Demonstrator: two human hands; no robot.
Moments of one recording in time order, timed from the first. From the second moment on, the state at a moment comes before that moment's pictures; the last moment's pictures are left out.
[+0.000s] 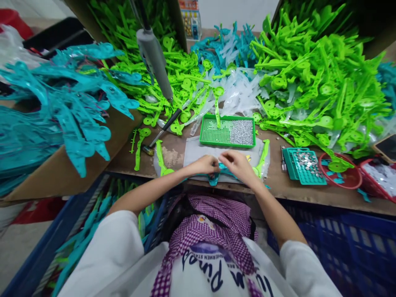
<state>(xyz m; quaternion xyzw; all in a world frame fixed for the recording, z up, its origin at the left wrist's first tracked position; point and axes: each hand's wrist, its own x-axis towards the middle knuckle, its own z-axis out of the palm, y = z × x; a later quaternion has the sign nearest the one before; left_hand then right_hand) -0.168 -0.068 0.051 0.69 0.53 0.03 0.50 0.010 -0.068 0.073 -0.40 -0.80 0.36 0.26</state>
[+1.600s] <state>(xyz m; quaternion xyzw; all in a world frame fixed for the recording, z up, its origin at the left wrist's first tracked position) -0.158 -0.140 0.001 0.77 0.56 0.27 0.17 0.019 -0.048 0.014 -0.26 -0.94 0.17 0.12</state>
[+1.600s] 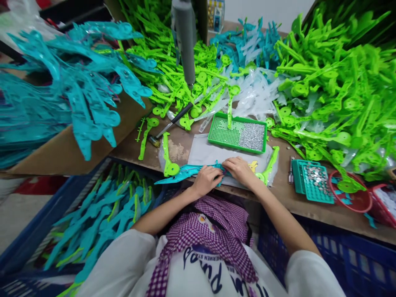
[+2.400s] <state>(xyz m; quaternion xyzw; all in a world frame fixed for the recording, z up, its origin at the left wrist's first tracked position) -0.156 -0.139 0.000 0.75 0.57 0.26 0.20 0.006 -0.047 0.037 -0.25 -0.97 0.03 0.01</state>
